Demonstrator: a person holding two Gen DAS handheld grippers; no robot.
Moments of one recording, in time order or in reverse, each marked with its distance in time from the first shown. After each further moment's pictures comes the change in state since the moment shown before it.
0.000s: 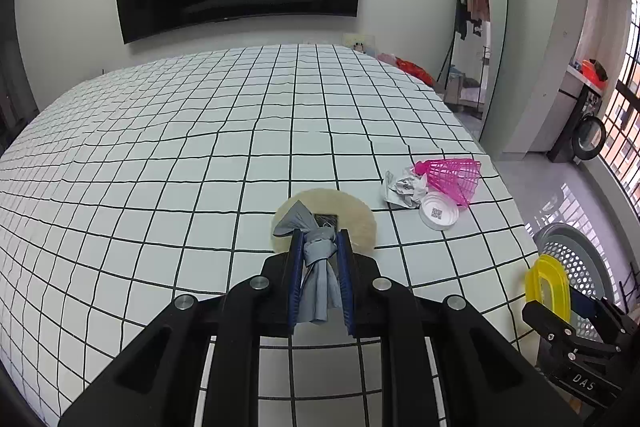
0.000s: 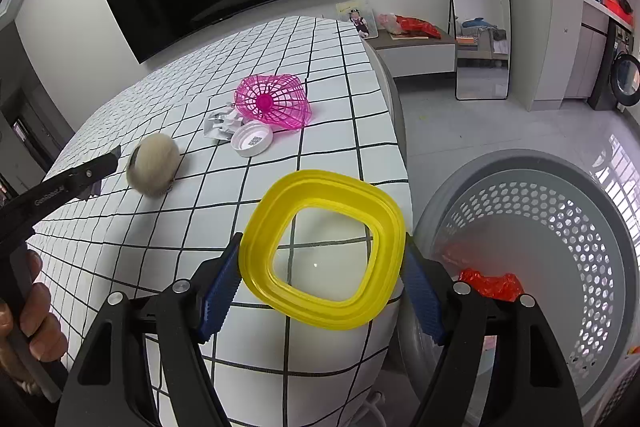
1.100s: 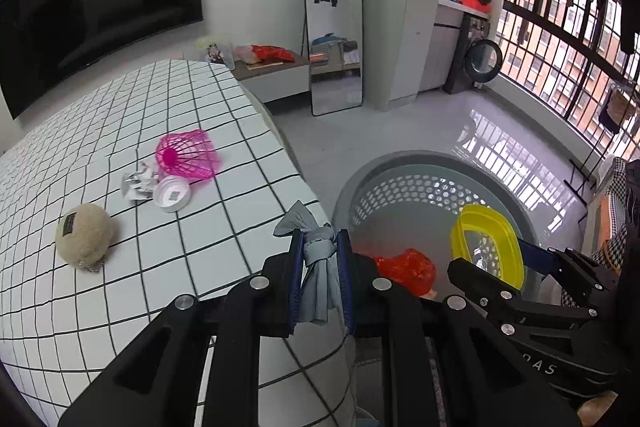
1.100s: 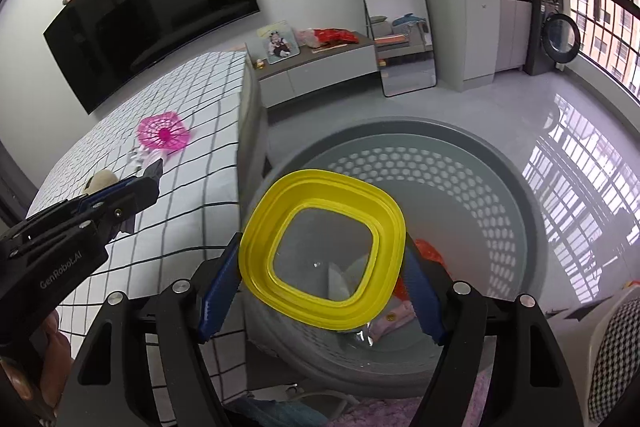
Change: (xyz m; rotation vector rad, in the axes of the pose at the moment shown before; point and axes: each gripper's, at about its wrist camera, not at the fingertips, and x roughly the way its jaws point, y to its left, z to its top) left arm -0.013 -0.196 -0.045 0.341 0.041 -0.317; right arm -0.073 -0.112 -0.049 0.208 -0.073 -0.161
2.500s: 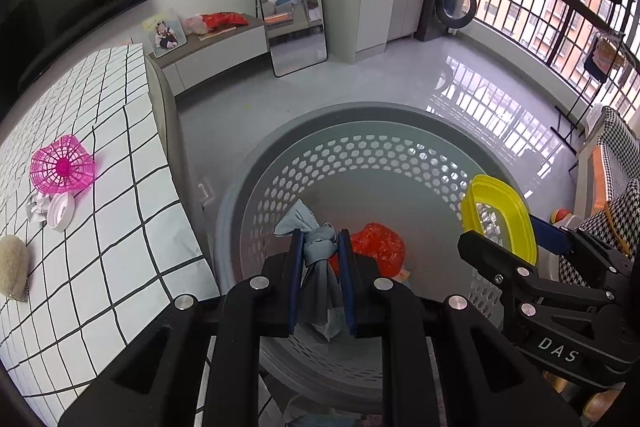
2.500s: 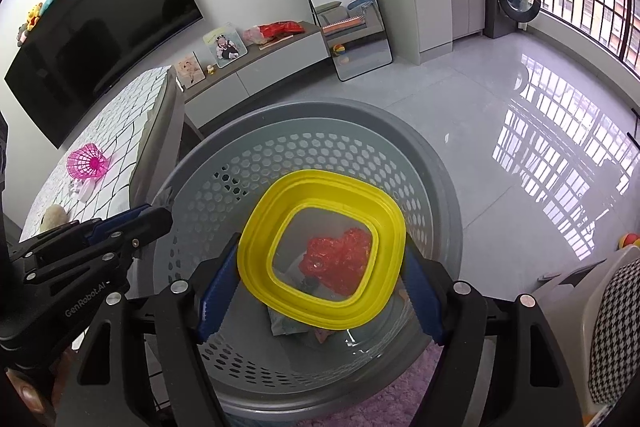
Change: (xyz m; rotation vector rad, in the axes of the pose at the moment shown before) left arm 0.074 -0.070 0.007 0.108 0.165 -0.058; right arm 0.015 -0.090 -0.001 0.138 0.038 -0.062
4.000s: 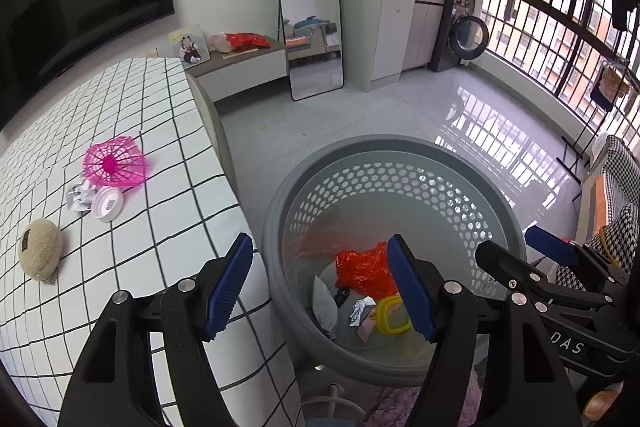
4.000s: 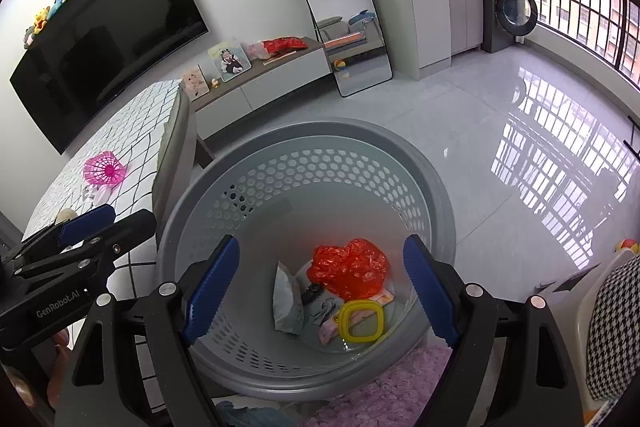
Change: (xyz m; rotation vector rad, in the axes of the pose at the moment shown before) left arm -0.045 0.022 -0.009 -0.064 -0.105 0.035; right arm -0.029 0.017 -0.004 -0.016 -0.069 0.010
